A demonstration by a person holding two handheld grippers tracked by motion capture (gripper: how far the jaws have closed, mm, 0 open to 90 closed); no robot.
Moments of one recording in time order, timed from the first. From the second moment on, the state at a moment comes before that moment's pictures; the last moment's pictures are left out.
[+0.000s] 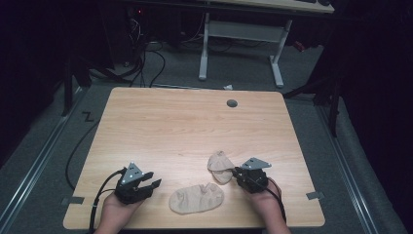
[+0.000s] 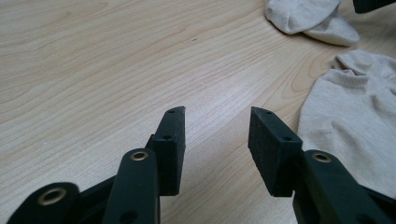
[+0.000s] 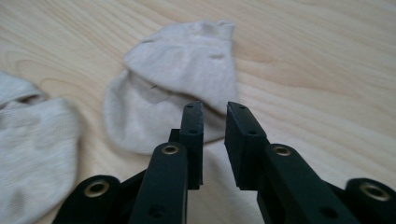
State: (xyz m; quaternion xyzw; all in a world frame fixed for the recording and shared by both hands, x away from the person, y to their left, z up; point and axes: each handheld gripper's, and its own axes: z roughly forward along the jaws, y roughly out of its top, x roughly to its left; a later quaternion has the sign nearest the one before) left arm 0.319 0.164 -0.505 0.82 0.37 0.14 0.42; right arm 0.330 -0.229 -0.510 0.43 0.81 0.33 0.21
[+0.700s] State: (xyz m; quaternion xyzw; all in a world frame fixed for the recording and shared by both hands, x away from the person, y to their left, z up) left arm 0.292 0.136 -0.506 0.85 0.32 0.04 0.42; right arm 0.340 -0.171 -0.522 0.39 0.84 0.31 0.19
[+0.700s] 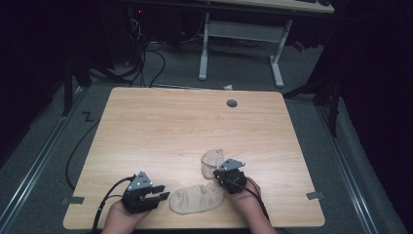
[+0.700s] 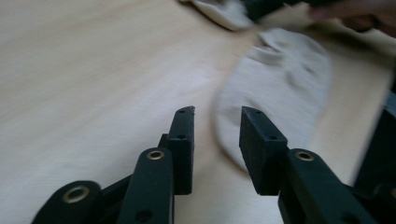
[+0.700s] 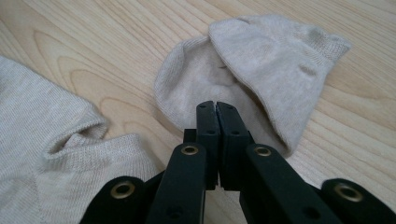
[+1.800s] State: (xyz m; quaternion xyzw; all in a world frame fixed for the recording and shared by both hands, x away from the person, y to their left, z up) left arm 0.298 0.137 -0.508 0.84 0.33 0.10 0.41; right arm 0.391 -0.138 -0.508 0.41 0.82 0.32 0.24
